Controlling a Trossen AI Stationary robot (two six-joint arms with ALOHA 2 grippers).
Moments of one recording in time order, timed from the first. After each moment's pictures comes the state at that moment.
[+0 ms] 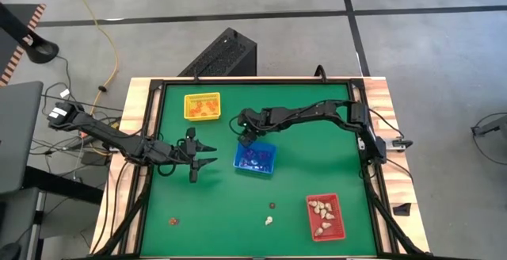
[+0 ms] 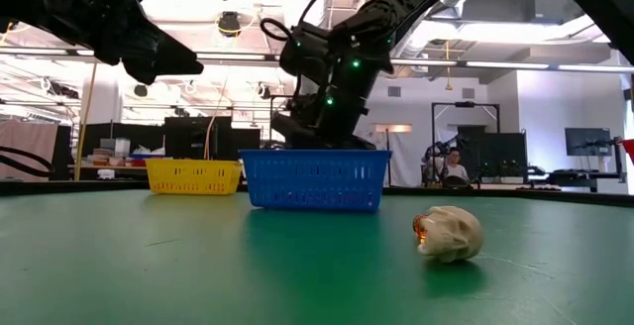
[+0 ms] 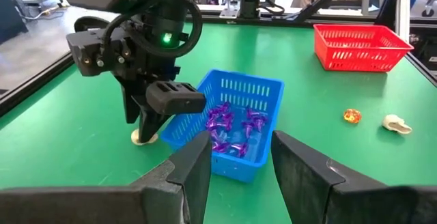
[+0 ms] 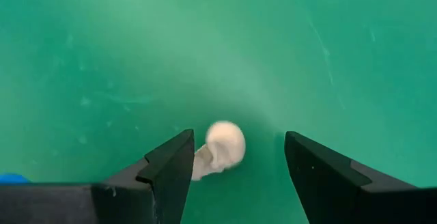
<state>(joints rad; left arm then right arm) -0.32 0.85 0.28 0.35 -0.47 -0.11 -0.18 2.08 1.50 -0.46 0.18 0.53</state>
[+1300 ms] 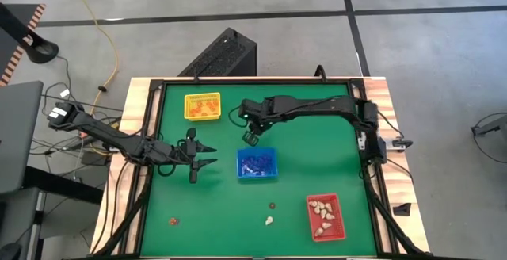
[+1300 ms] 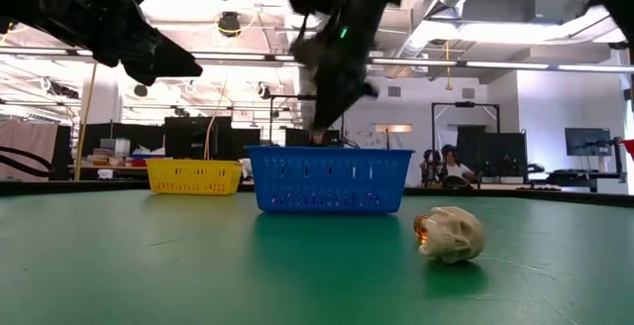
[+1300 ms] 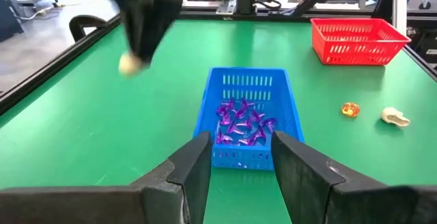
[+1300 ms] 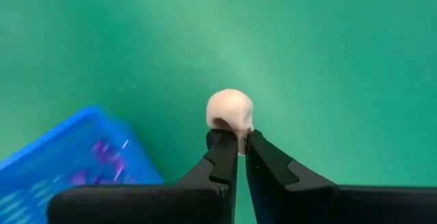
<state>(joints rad) -0.32 0.85 0.28 0.34 -0.45 -0.10 -0.16 1.96 1.71 -0.85 0.10 0.36</state>
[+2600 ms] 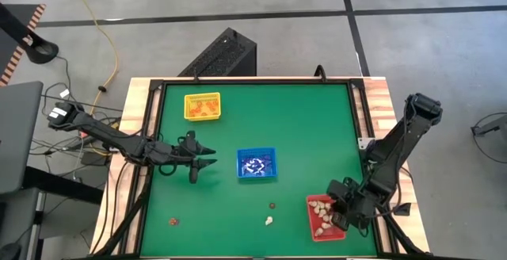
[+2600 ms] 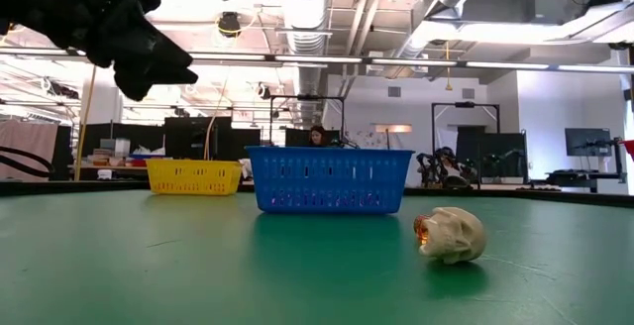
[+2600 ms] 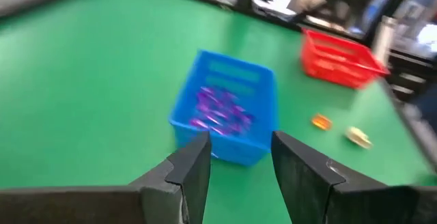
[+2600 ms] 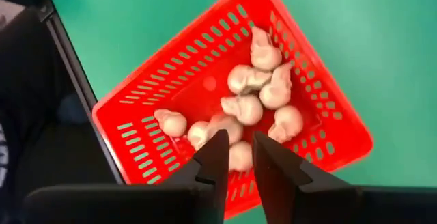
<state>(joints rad) -0.33 0.85 0.28 0.31 -0.42 -0.37 0.96 1.26 0.81 -0.67 0.25 1.44</state>
